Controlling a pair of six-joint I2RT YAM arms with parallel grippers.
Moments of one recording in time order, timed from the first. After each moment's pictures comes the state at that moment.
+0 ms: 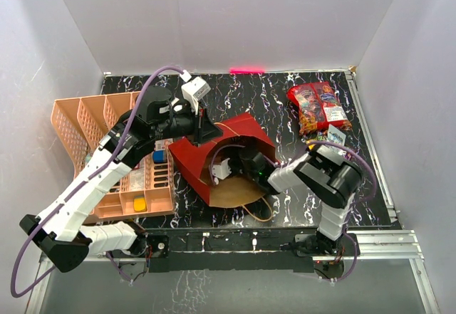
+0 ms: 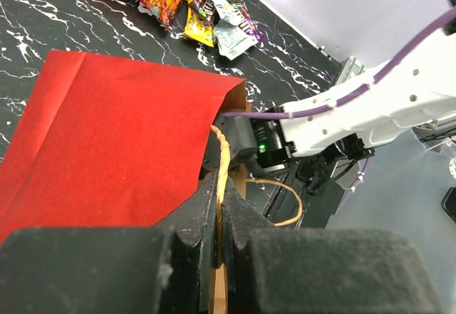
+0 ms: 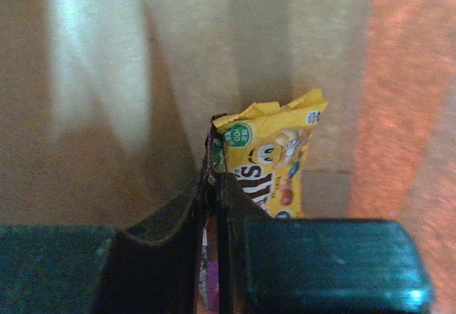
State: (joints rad) left arm -0.67 1.17 1.37 -0.58 0.45 -0.21; right arm 0.81 1.85 0.65 0.78 0.04 -1.28
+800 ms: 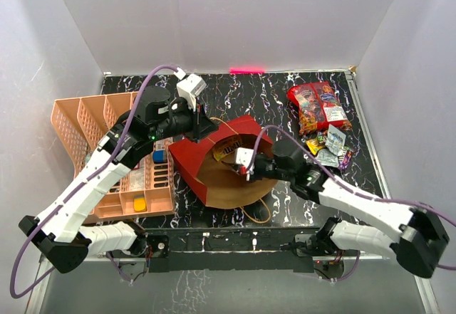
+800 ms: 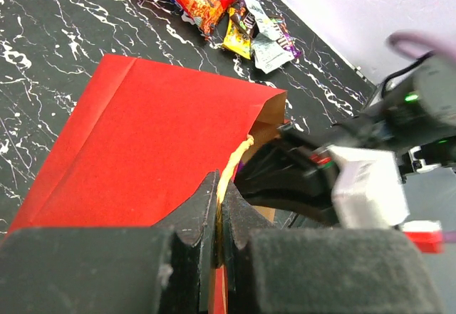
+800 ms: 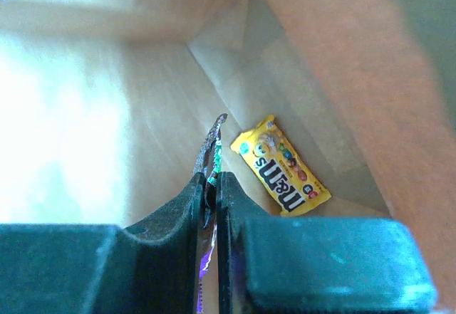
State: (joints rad) left arm -0.67 1.16 1.37 -0.58 0.31 -0.22; right arm 0.81 1.08 0.64 0.08 -0.37 -0.64
